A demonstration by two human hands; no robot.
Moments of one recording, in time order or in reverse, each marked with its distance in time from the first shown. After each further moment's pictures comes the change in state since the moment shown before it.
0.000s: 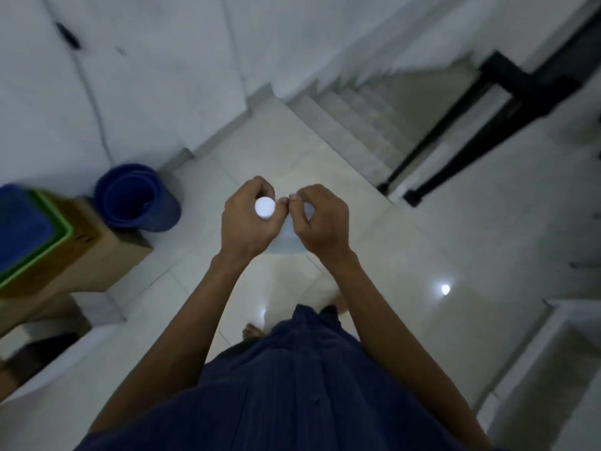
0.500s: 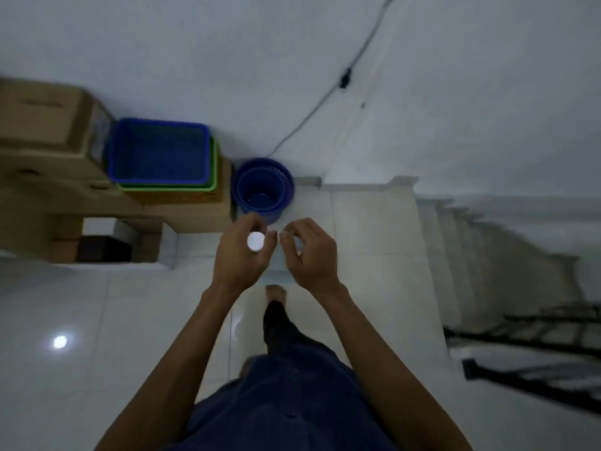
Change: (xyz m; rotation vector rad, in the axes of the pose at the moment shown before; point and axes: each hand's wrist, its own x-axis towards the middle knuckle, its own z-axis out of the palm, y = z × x) left_hand -0.047 -0.192 -0.296 0.130 0.509 -0.377; right_hand 0.010 -0.226 0.305 0.265 -0.627 -0.453
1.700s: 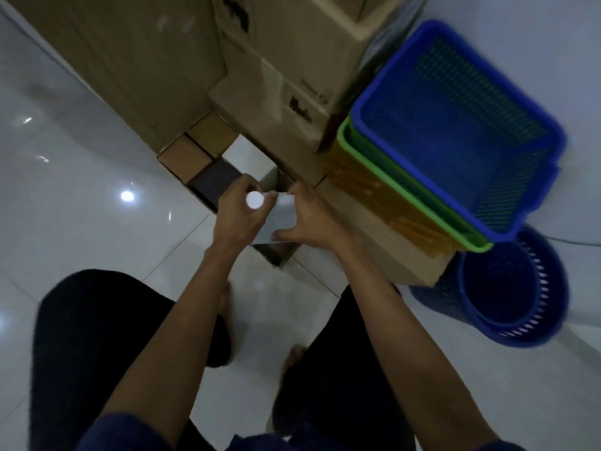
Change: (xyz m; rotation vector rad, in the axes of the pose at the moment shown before) left_hand 0.038 -0.743 -0.131 0.137 0.602 -0.579; right_hand 0.100 0.086 0.775 -0.064 -1.230 -0.264
